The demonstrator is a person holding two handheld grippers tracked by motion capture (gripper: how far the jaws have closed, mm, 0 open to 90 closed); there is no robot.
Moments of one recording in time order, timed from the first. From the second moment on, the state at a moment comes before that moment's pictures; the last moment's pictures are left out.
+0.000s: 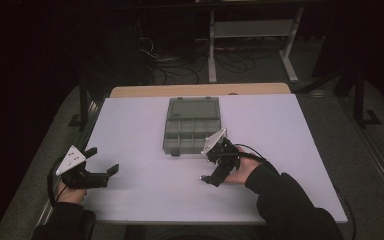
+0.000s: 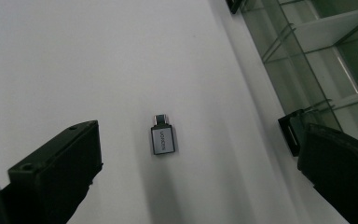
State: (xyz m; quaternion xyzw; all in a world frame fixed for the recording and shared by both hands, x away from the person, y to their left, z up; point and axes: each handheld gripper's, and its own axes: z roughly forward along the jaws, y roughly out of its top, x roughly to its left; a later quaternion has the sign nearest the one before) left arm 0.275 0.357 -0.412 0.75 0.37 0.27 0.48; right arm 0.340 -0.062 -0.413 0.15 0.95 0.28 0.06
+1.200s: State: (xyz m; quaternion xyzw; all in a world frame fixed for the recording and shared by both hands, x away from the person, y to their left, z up) left arm 0.275 0.355 -0.412 0.75 0.37 0.27 0.47; right arm 0.338 -0.052 -0.429 0.10 0.96 0.26 0.04
